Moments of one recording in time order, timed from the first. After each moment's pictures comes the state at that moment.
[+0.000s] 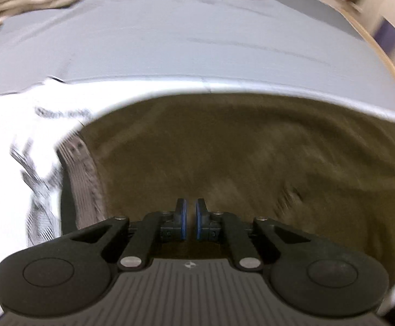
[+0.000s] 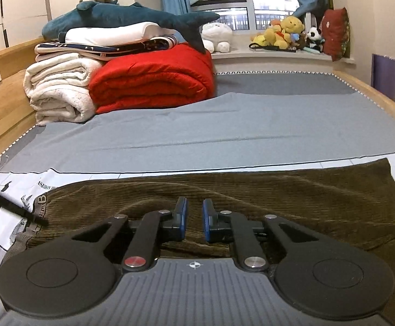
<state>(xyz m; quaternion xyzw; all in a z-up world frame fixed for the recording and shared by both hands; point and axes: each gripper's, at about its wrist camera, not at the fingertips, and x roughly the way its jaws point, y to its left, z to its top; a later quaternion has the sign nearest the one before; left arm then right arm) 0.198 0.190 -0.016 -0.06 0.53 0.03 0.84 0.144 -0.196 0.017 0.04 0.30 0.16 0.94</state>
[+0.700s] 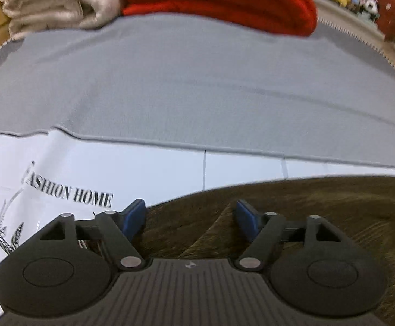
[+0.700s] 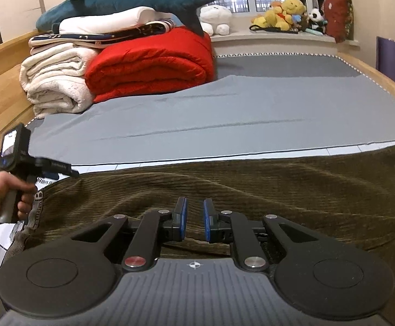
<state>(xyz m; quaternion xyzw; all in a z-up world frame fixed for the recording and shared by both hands) 0.308 0.243 -0.080 -0.05 0.47 0.10 0.87 0.175 -0.194 0.005 0.05 0.34 0.17 0.93</state>
